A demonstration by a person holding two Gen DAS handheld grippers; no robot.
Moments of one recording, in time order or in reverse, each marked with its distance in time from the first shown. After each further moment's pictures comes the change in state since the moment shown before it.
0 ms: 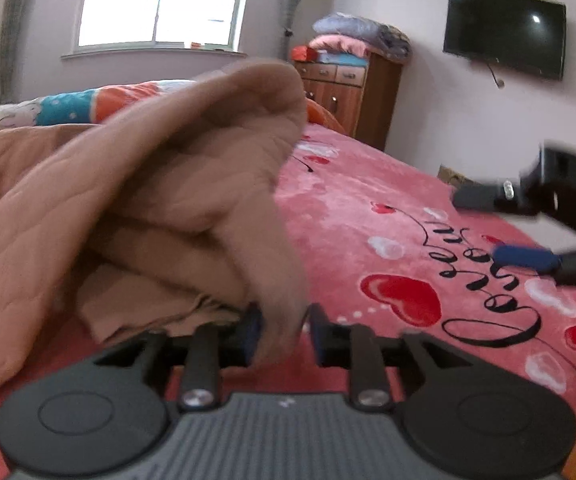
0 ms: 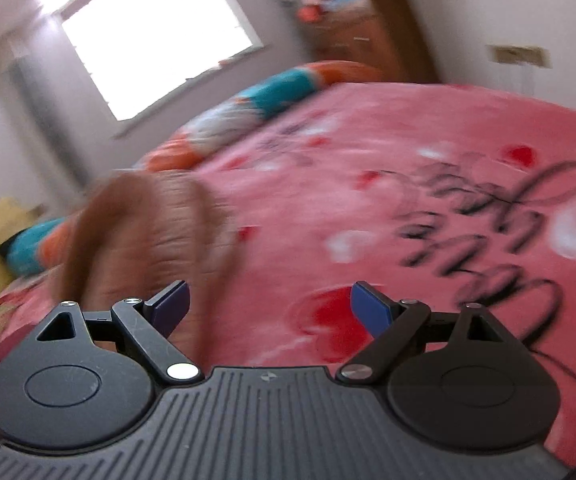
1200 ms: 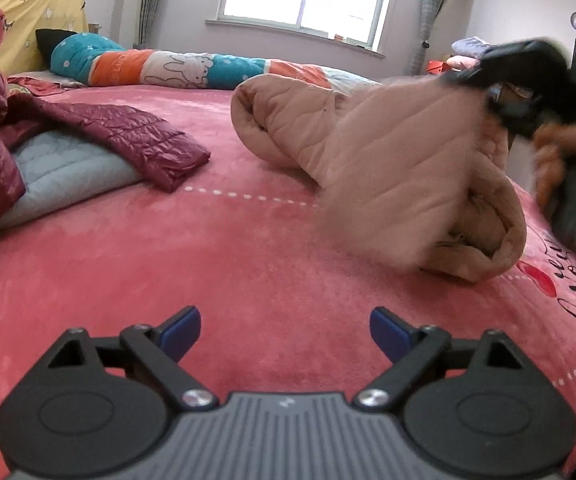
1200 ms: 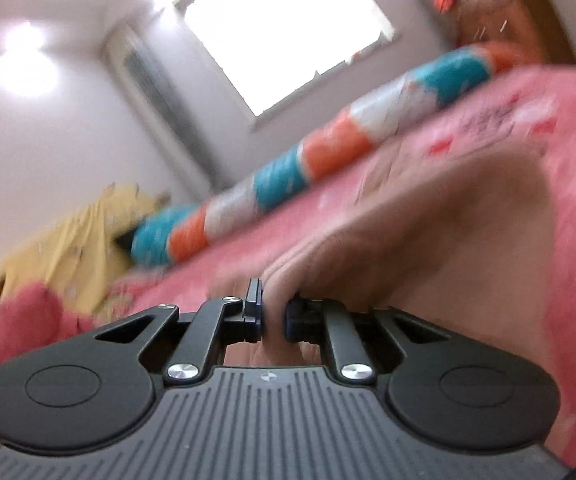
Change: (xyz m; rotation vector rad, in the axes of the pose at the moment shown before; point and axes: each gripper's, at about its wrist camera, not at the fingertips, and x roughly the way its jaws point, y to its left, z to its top) left arm -0.126 0.149 -0.063 -0.224 0.028 0.291; right arm 0.109 0.190 0.002 -0.006 -0.041 0.346
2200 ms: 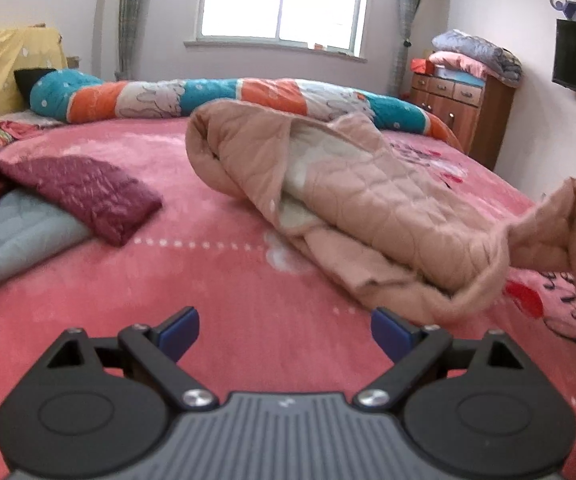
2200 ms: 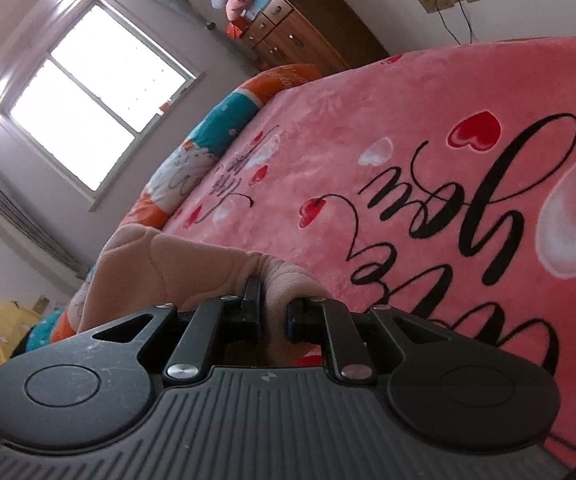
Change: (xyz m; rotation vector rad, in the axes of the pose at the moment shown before) left arm 0.016 -0.064 0.043 0.079 -0.045 0.033; right arm -0.125 -0.188 0.057 0.350 -0.075 -0.378
